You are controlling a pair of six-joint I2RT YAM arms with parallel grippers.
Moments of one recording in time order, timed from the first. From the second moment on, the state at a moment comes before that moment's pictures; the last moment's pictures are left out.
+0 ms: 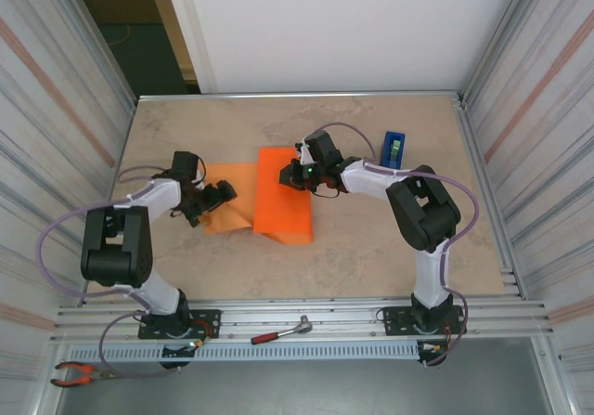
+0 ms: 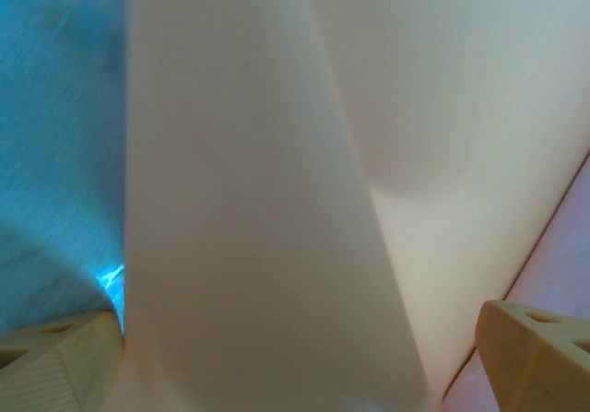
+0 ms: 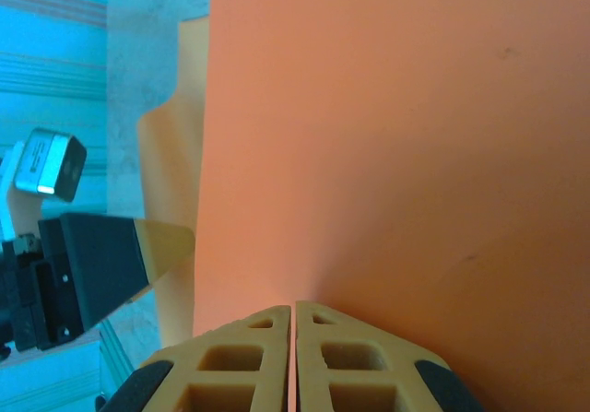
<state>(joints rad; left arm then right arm) -0.06 1.61 0.89 -0.51 0.30 -0.59 0.62 1.98 1.28 -0.04 -0.49 0.83</state>
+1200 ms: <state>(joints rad) -0.28 1.67 1.00 -0.36 0.47 -0.58 0.55 1.90 1.24 -0.14 -0.51 0.80</state>
